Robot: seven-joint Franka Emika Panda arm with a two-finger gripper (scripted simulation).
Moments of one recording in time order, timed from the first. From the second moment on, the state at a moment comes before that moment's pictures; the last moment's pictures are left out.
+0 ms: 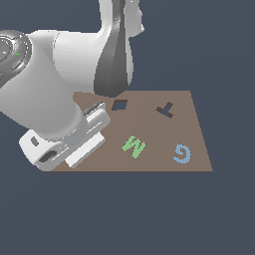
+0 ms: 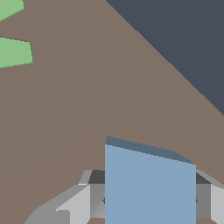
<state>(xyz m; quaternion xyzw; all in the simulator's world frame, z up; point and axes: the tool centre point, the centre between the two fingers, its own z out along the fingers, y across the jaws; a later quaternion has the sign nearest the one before) 0.077 -0.131 0.033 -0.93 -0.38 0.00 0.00</state>
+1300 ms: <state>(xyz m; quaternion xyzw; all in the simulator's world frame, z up) -0.020 -0.146 0.036 -1.00 0.09 0.00 0.00</state>
